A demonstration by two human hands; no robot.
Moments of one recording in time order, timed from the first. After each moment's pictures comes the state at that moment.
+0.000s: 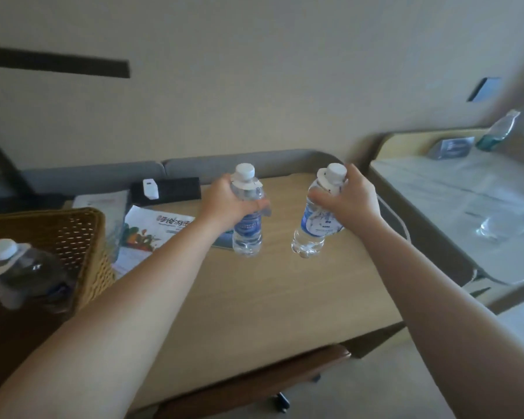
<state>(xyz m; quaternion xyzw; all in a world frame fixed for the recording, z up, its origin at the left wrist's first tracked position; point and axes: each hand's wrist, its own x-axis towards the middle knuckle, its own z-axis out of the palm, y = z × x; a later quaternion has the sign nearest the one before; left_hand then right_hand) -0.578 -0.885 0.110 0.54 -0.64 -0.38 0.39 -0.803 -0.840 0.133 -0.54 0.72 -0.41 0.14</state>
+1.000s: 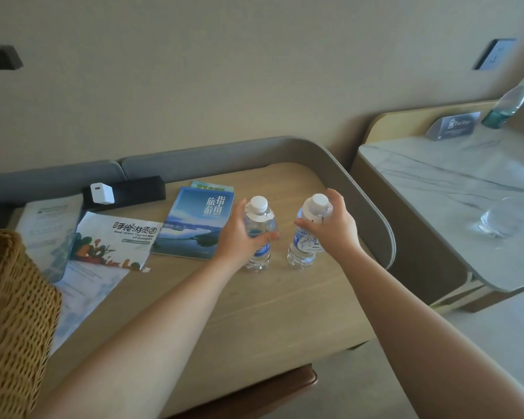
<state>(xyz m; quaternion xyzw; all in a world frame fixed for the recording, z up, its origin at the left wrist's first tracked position) -0.707 -0.912 0.016 0.56 -0.65 -0.40 0.32 -0.898 -0.881 0.047 -0.48 0.74 -0.39 0.26</state>
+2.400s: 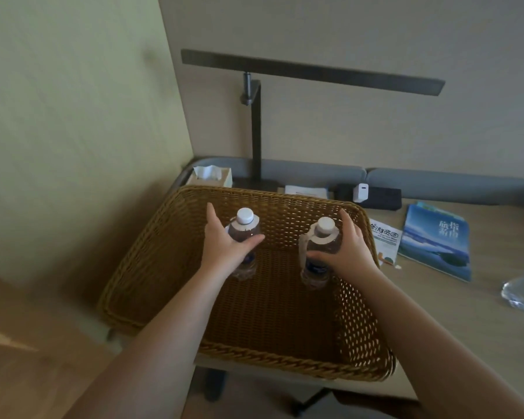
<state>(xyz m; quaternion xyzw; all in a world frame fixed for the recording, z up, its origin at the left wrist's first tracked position) -0.119 -0.769 0.066 0.74 -0.43 -0.28 0.44 -0.354 -0.822 0.058 -0.68 0.61 -0.24 0.32</state>
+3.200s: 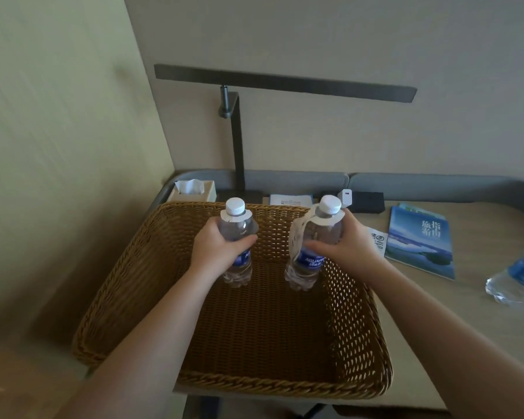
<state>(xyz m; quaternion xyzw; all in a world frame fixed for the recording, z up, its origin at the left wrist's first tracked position) -0.116 -0.800 0.073 0.71 -0.49 -0.26 0.43 -0.366 -0.832 0.094 -0.70 0.55 -0.32 0.33</state>
